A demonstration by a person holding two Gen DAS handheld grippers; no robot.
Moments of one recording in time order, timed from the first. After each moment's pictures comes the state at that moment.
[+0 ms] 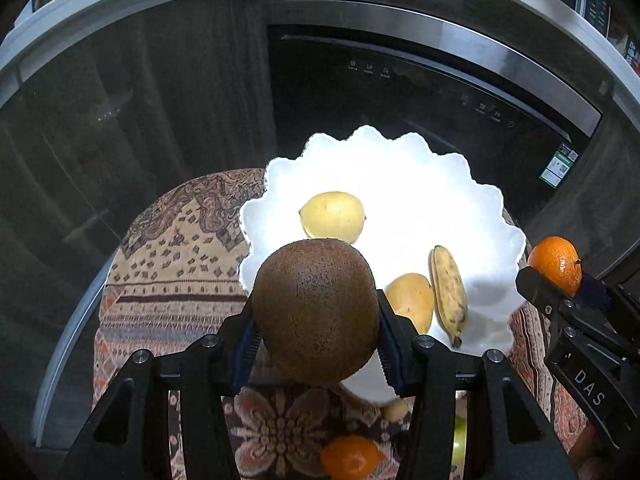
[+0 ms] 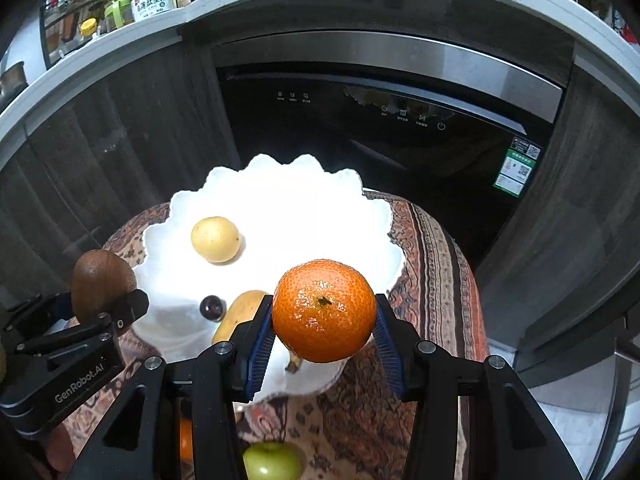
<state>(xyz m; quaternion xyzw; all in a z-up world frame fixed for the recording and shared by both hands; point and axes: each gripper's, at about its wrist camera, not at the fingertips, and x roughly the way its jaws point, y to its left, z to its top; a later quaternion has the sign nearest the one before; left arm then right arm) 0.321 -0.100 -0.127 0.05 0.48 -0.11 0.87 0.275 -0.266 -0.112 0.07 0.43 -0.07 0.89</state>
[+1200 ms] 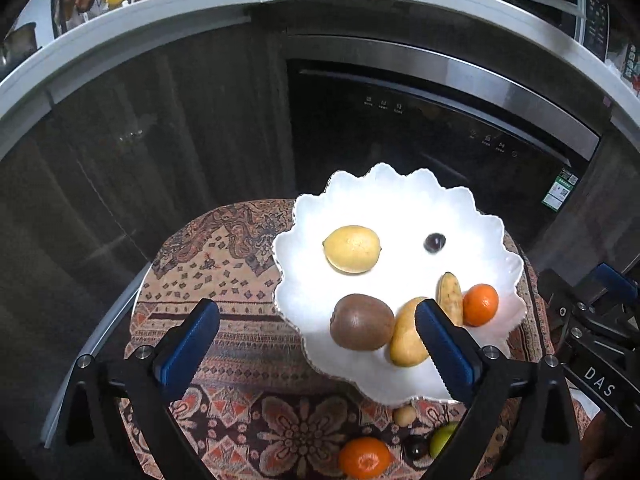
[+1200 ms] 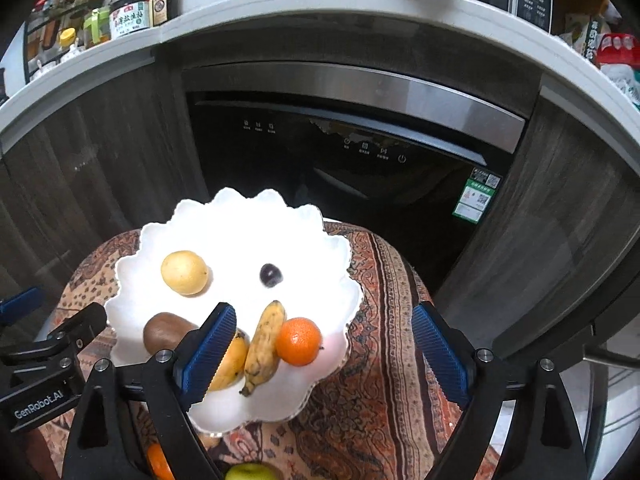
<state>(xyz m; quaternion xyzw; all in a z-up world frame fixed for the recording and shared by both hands) 0.307 -0.083 -0.089 0.05 0.44 -0.09 0.89 0.267 -0.268 -0.079 0.04 0.40 -0.14 0.90</state>
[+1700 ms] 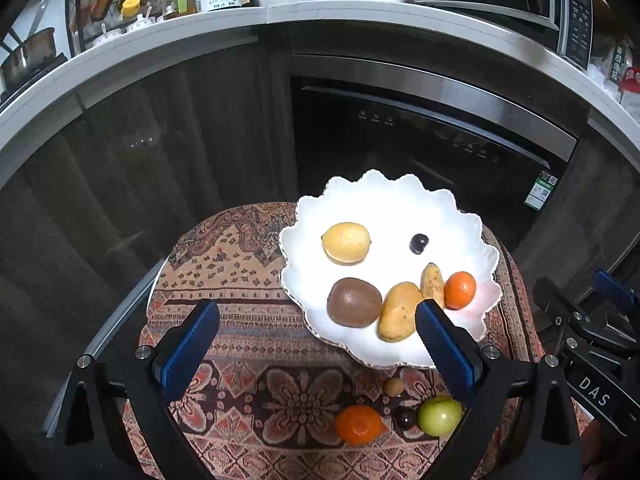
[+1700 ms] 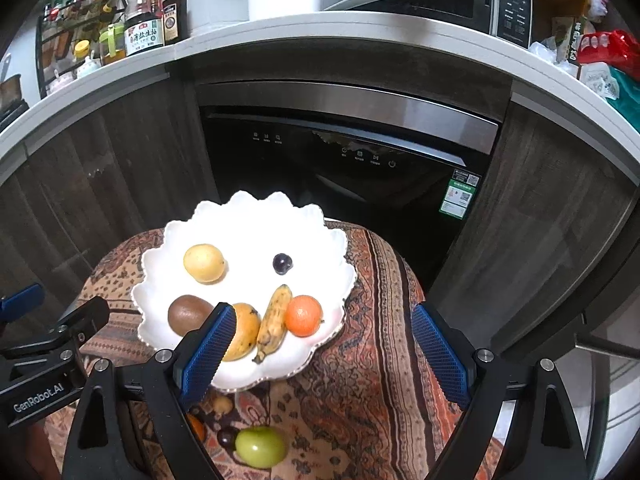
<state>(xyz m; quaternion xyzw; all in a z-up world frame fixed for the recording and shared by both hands) 0.264 -0.076 -0.065 0.05 0.42 -0.09 0.90 0.219 -0.260 -0.058 0.05 0.39 -0.14 0.91</state>
